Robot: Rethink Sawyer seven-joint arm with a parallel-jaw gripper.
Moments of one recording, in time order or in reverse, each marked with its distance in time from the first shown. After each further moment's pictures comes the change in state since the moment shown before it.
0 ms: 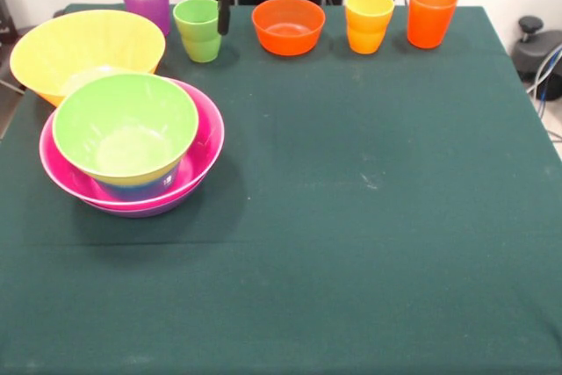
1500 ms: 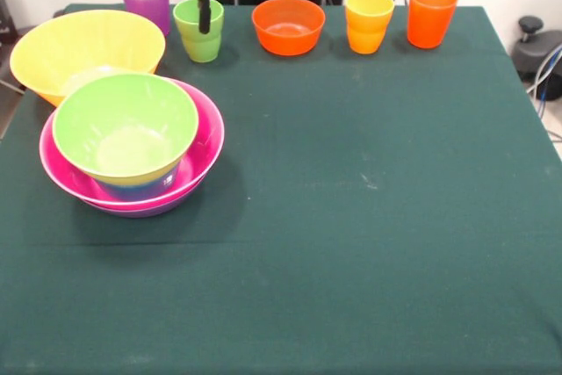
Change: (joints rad) arm -0.093 0.005 0.044 0.000 -0.122 0.000 0.000
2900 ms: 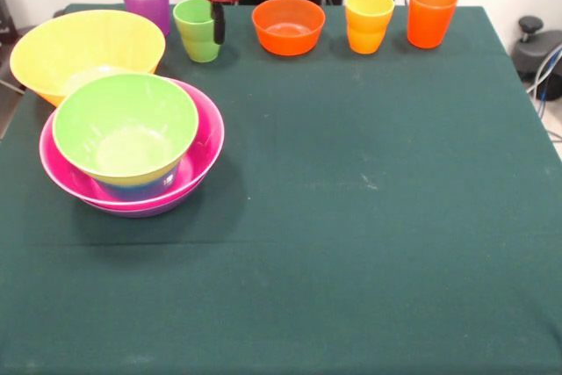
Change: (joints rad) arm -0.044 0.001 0.061 -0.001 -0.044 0.000 0.000
